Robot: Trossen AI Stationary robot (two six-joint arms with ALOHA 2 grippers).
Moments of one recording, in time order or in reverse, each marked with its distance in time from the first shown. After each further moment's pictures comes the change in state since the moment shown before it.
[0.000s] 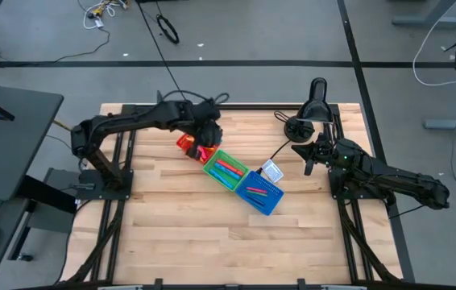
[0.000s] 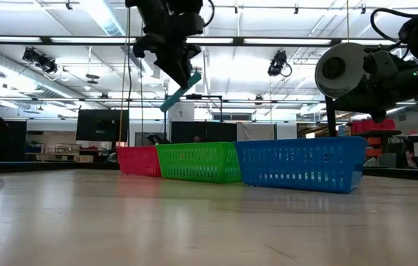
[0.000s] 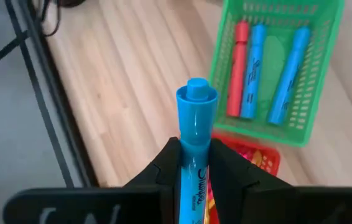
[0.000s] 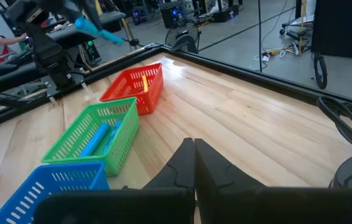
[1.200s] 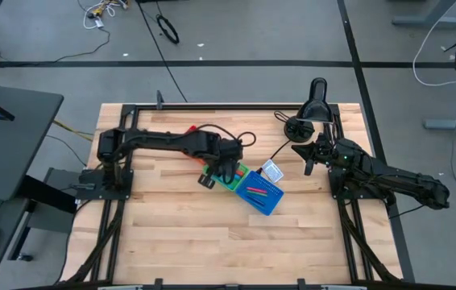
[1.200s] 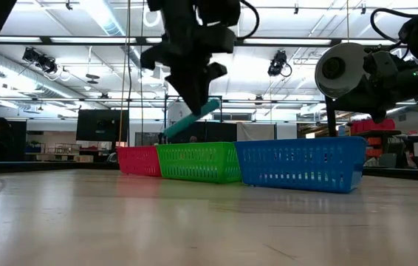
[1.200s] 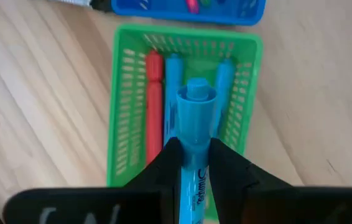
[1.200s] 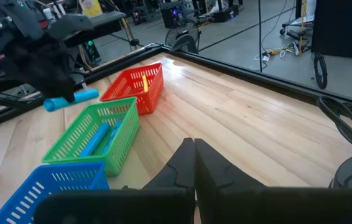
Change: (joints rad) left arm -0.237 0.261 0.121 -0.072 -0.035 -0.174; right arm 0.000 0.000 0.000 0.000 0.000 0.000
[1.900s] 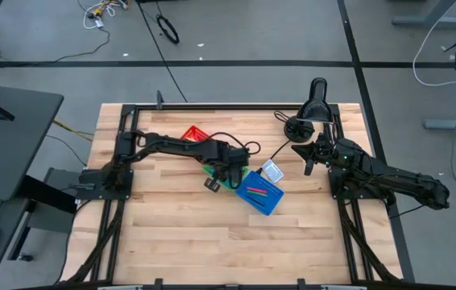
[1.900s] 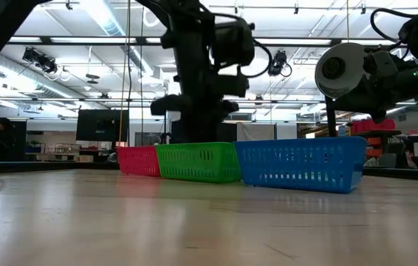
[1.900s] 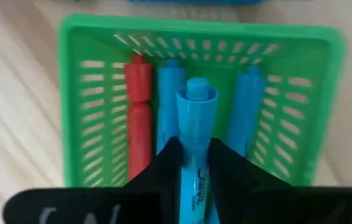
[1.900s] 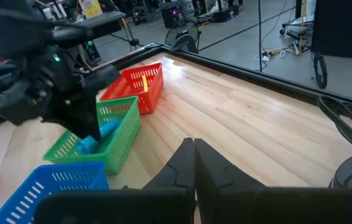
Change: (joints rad) left arm 0.001 0.154 -0.052 0.165 0.002 0.055; right arm 0.000 0.000 0.000 0.000 0.000 0.000
